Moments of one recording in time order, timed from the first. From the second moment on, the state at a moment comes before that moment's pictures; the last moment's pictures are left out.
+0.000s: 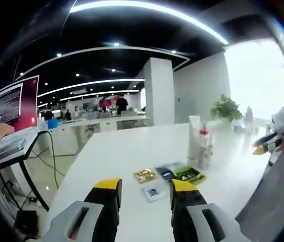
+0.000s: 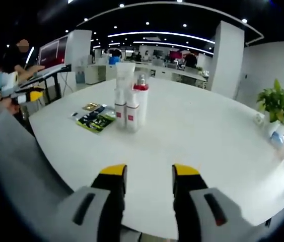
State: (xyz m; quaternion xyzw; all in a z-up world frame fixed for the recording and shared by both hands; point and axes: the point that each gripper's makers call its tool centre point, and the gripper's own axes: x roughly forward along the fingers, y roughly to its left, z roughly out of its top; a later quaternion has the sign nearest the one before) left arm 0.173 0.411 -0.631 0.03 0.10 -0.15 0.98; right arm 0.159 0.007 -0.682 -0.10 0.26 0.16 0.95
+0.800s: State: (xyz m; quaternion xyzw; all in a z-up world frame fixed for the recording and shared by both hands) left arm 0.171 0.412 -0.633 0.05 0.11 -0.14 0.98; right arm 0.156 0.014 -0.681 -0.10 0.26 0.16 0.95
